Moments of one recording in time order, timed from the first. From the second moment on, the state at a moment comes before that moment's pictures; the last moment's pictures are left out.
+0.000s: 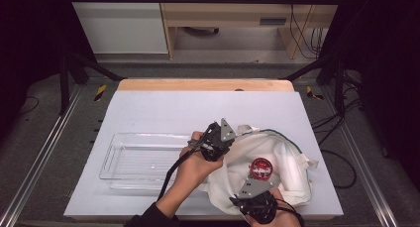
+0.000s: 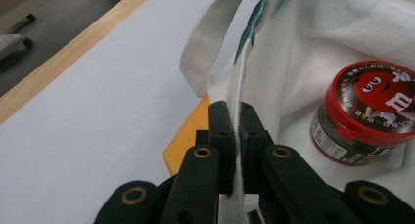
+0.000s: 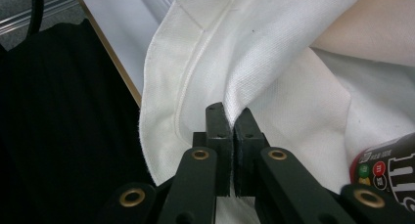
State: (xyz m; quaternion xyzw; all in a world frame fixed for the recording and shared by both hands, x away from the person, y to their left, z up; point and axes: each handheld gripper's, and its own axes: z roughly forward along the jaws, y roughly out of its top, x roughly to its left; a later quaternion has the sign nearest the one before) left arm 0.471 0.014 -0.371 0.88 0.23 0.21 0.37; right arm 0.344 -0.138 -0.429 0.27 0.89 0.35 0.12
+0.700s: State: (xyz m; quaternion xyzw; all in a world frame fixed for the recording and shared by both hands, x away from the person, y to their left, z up) left arm 0.479 0.003 -0.381 0.88 0.24 0.20 0.35; right arm 0.337 -0.124 -0.445 0.27 0.90 0.34 0.10
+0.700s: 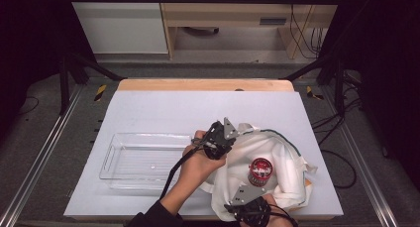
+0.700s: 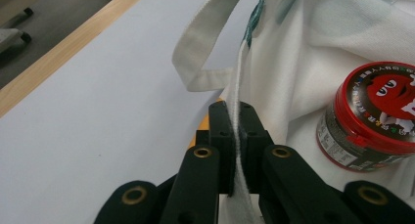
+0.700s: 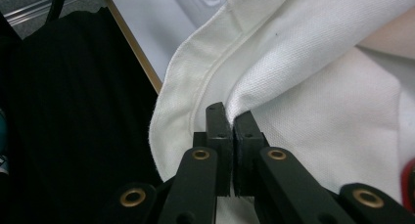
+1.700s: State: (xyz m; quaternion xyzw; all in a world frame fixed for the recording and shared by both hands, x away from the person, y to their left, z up) left arm 0.492 -0.011 -0.396 0.88 0.25 0.20 0.35; right arm 0.340 -0.124 -0.456 0.26 0.90 0.34 0.09
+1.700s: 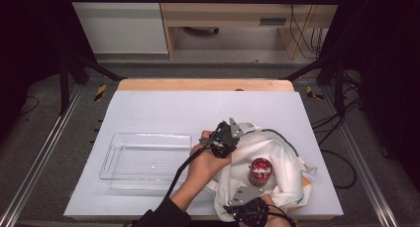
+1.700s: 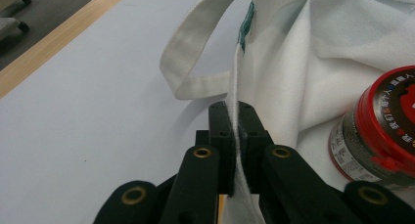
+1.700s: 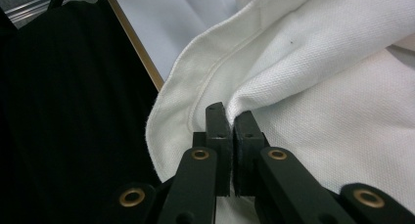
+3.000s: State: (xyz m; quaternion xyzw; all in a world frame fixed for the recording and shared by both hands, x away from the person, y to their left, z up) left arm 0.490 -0.023 -0.374 0.88 0.22 0.23 0.36; right arm 0.335 -0.149 -0.431 0.26 0.88 0.37 0.12
